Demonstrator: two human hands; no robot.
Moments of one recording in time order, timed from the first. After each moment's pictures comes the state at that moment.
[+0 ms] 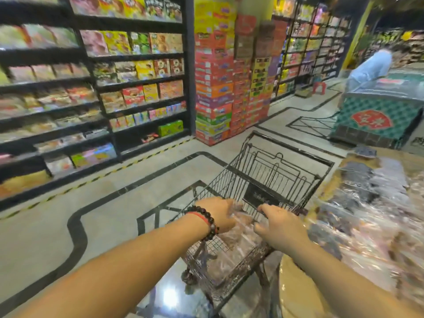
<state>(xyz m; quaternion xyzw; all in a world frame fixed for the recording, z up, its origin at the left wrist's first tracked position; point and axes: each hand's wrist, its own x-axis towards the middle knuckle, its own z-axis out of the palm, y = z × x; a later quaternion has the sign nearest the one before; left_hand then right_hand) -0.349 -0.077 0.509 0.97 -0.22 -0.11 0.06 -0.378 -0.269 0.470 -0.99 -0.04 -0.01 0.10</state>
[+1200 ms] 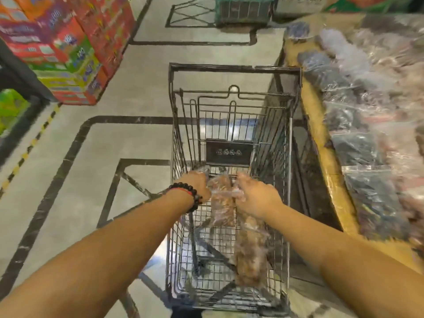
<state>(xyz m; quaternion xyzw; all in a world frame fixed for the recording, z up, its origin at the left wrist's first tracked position) 0.057 -0.099 0.325 0.87 -0.41 -0.29 -0.05 -0.097 -0.227 0.290 -0.95 0.23 0.15 0.12</state>
